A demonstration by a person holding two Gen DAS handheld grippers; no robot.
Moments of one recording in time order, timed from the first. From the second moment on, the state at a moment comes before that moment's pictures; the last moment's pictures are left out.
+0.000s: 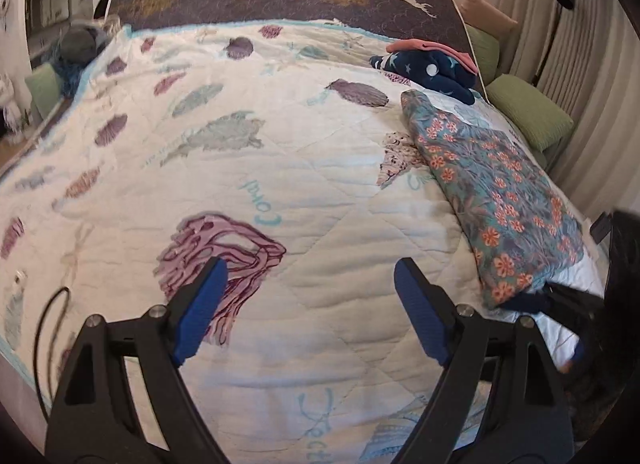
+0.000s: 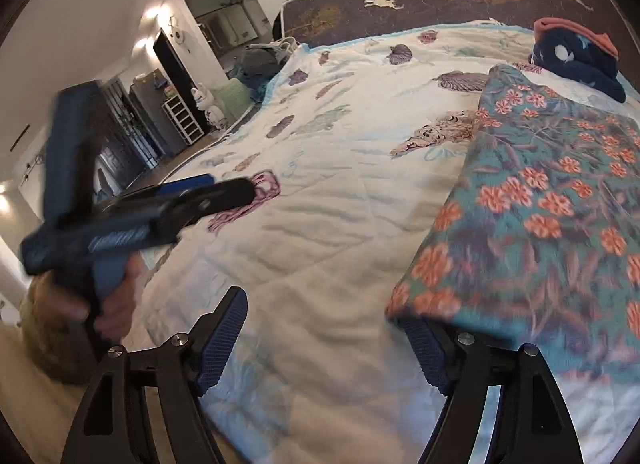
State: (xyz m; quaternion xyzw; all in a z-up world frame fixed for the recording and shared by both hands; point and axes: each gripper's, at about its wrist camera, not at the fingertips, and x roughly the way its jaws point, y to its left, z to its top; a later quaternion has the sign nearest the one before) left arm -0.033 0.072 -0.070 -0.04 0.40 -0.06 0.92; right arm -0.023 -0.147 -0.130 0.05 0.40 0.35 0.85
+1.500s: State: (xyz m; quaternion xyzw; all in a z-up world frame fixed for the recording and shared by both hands) left arm 0.029 -0.057 -0.103 -0.03 0.46 -0.28 0.84; right arm 0.035 -0.396 -0.148 0.36 0.43 0.22 0.80
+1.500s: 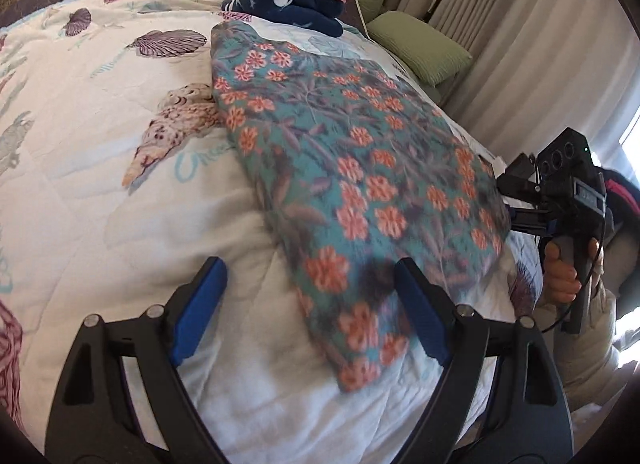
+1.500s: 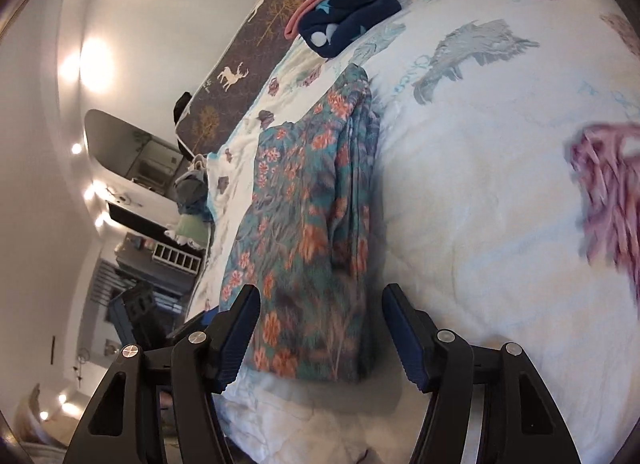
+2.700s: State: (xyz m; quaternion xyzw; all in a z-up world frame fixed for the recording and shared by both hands) left arm 0.182 -0.065 -0.119 -0.13 0.48 -0.35 0.79; right arm 0.183 -0.377 -0.149 0.26 0.46 0.31 0.79
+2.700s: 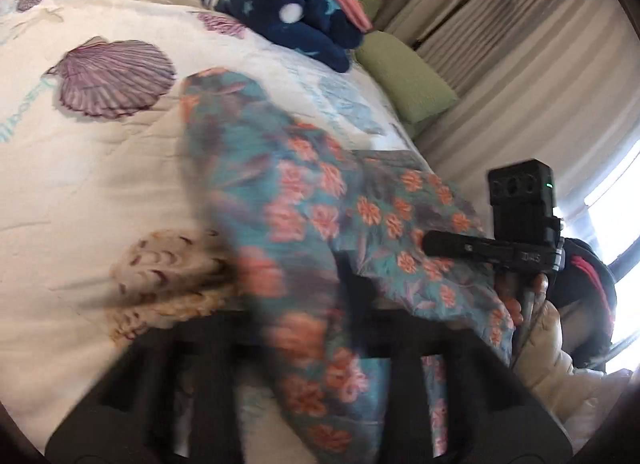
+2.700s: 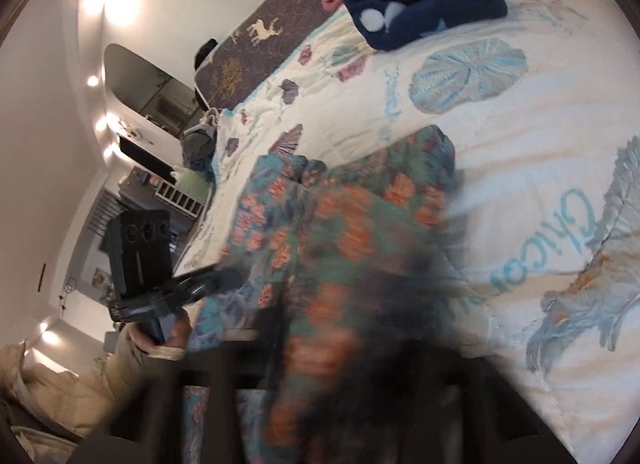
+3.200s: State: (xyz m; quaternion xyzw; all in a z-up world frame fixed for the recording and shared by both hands) left arm 0.107 -0.070 0.054 -0.06 0.29 -0.39 0.87; right arm 0.071 -0.366 0.011 0.18 0.28 0.24 0.91
